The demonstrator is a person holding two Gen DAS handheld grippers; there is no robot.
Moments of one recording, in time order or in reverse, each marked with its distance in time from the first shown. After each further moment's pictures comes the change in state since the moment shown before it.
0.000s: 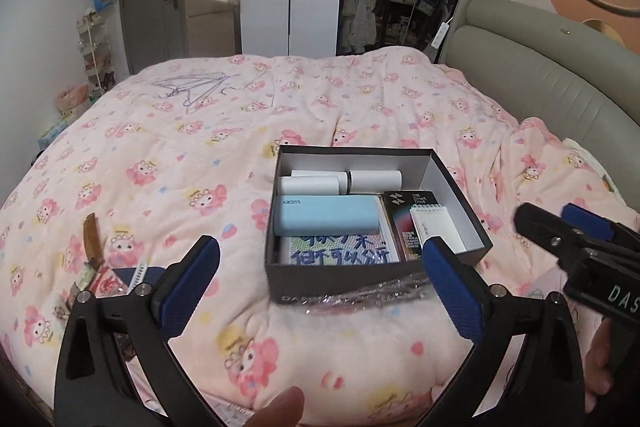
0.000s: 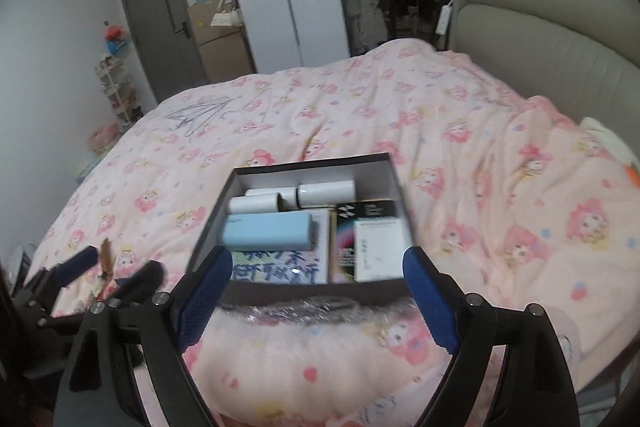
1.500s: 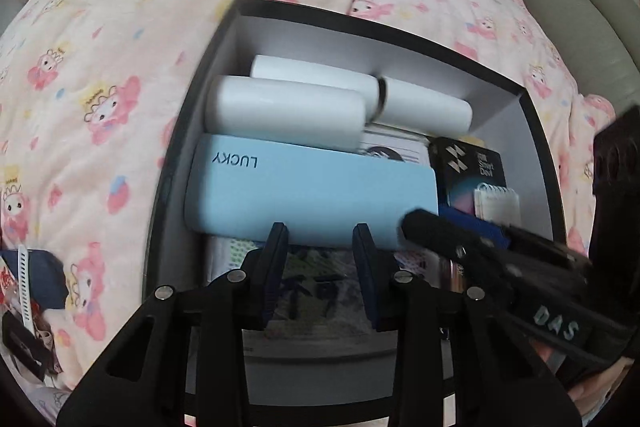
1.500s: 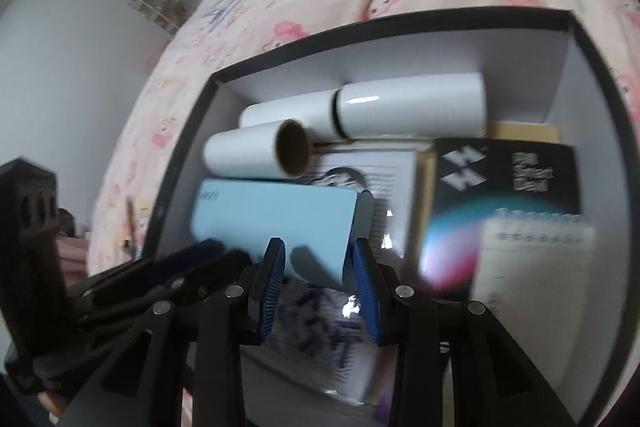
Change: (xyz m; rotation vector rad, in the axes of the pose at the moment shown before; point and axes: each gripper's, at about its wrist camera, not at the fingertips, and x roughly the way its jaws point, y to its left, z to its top) left arm 0.254 0.005 0.016 -0.183 0.541 -0.087; right arm 0.287 -0.012 0.016 0.055 0.528 0.454
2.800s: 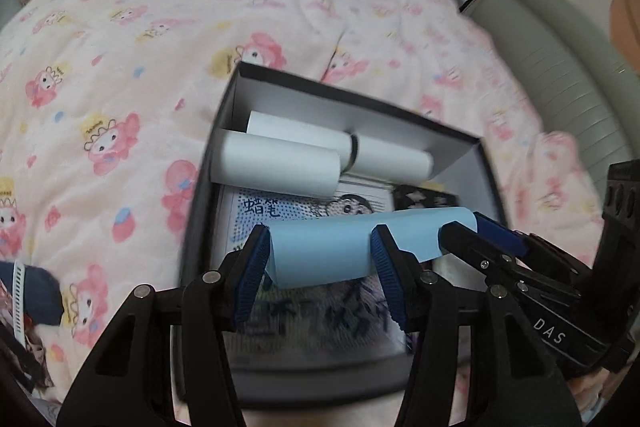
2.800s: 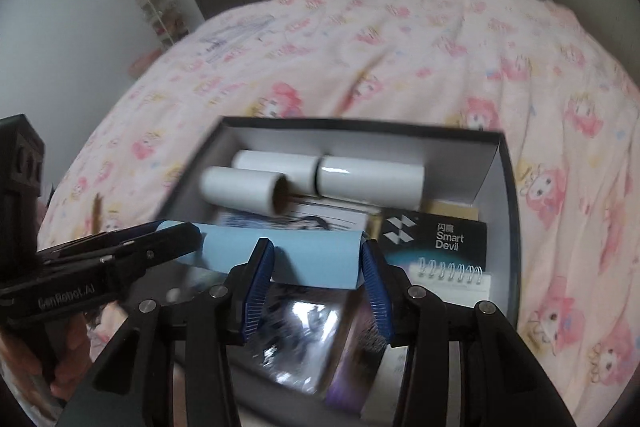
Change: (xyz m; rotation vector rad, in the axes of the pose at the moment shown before) left arm -0.023 0.007 0.011 -0.005 -0.142 -0.076; right arm -0.049 0.023 -0.001 -0.159 -0.190 -0.225
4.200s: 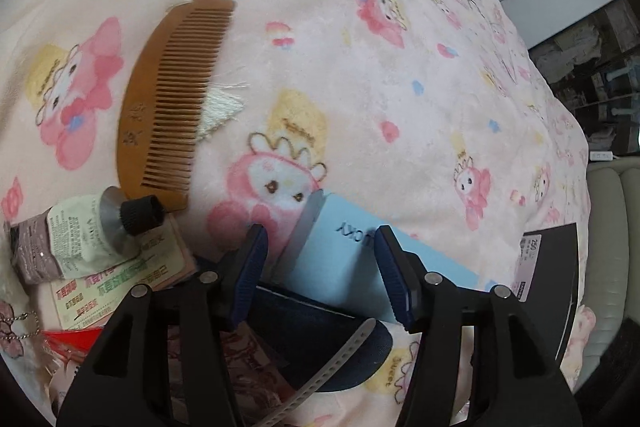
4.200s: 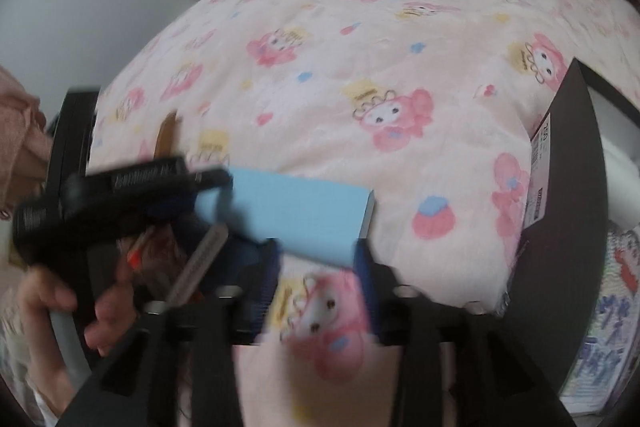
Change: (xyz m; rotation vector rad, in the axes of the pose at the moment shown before) left arm -0.032 0.352 -0.030 -0.613 -0.019 0.086; right arm 0.130 0.265 -0.035 -0.173 0.193 0.128
